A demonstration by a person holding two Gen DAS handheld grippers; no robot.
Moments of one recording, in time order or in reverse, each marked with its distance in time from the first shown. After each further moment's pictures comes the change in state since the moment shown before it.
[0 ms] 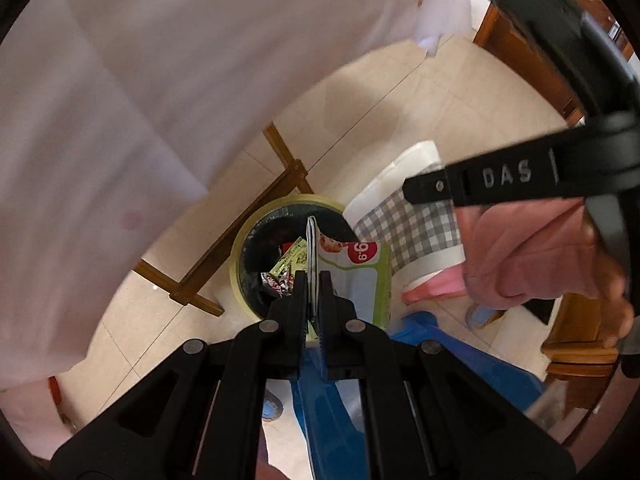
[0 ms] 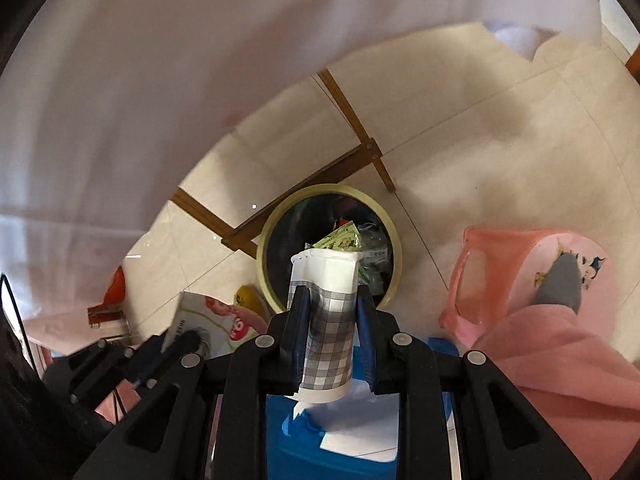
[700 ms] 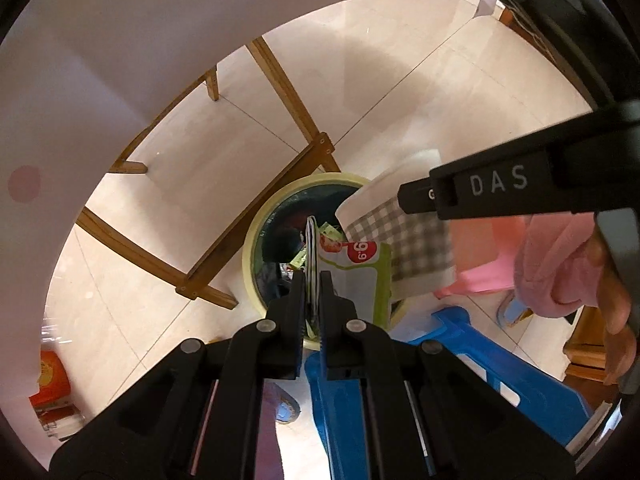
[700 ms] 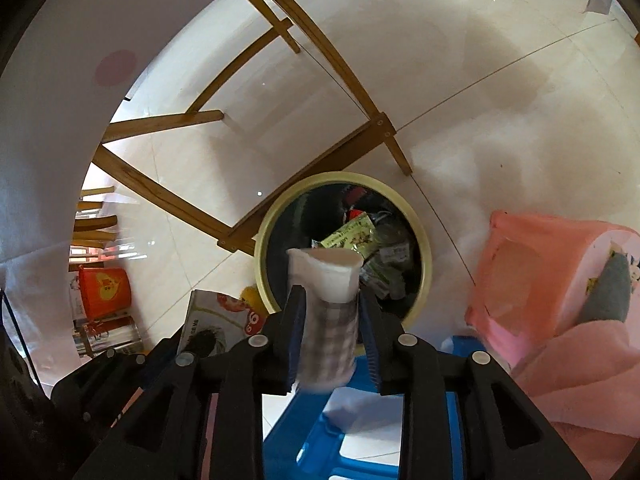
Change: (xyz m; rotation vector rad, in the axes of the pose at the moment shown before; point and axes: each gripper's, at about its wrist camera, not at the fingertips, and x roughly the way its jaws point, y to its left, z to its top) left arm 0.076 0.025 0.020 -0.012 0.082 0.071; right arm 0.088 0.011 0.043 0.054 0.067 0.041
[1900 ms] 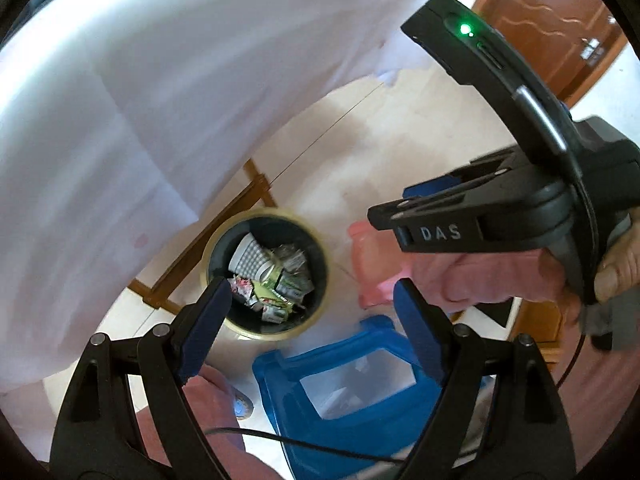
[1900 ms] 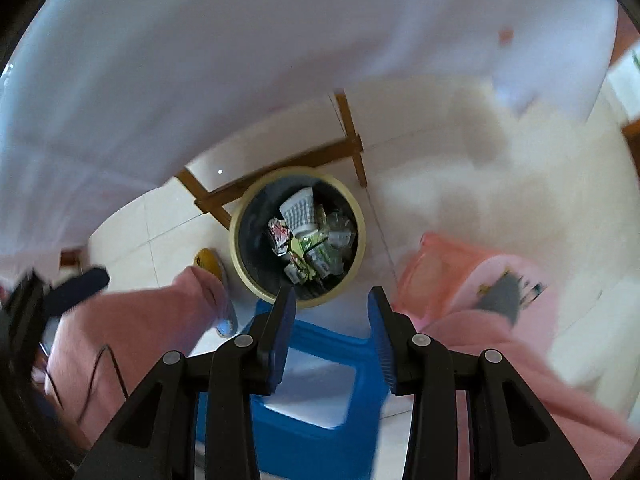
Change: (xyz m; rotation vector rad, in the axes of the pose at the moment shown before) left arm -0.148 -0.003 0.006 0.010 -0.131 -0.248; right arm -0.141 0.038 -0.041 -0.290 -0.029 -0.232
